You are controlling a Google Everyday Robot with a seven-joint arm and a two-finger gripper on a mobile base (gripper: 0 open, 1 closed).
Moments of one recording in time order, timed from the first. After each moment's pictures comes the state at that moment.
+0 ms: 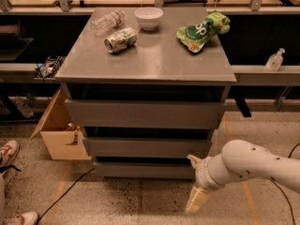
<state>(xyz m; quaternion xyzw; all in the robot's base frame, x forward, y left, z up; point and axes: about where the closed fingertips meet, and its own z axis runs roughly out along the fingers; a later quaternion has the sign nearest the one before) 0.437 -0.140 0.541 -0.63 0.74 0.12 0.21</state>
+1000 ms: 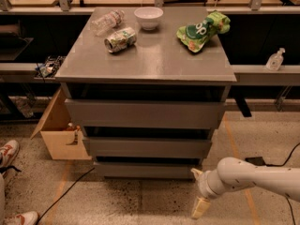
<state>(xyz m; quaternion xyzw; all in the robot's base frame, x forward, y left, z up) 0.460 -0.182 0.393 -0.63 0.74 0.12 0.18</state>
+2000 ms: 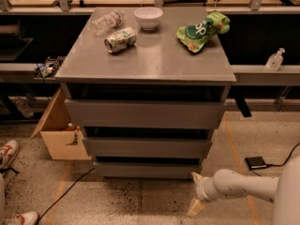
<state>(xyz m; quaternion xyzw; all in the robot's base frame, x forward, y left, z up) 0.494 -0.193 0.294 -0.60 0.76 0.10 0.22</state>
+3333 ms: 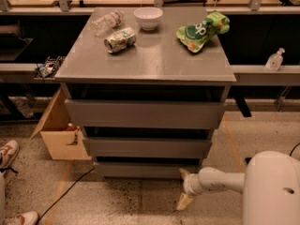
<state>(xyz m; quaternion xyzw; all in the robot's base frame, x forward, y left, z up) 0.544 -0.155 0.223 -0.64 0.73 0.09 0.24</state>
